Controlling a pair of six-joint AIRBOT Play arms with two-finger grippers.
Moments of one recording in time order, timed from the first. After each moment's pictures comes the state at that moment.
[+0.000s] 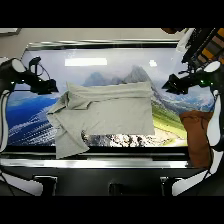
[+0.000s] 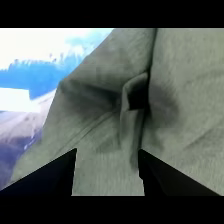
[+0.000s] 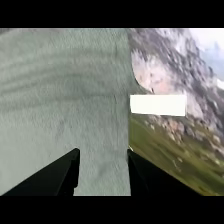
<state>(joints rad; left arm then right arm) 0.27 -1.74 1.77 1.35 -1.37 -1.55 -0.27 -1.83 1.80 -0.96 1.40 1.45</state>
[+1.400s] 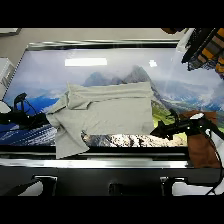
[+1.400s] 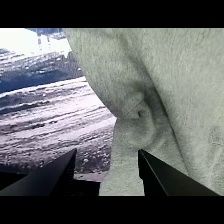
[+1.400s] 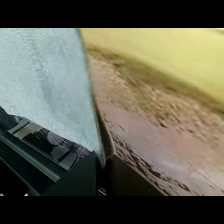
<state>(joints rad) 0.42 -1.20 0.93 1.33 -1.19 -1.54 -0.33 -1.54 0.80 -0.81 1.27 1.14</state>
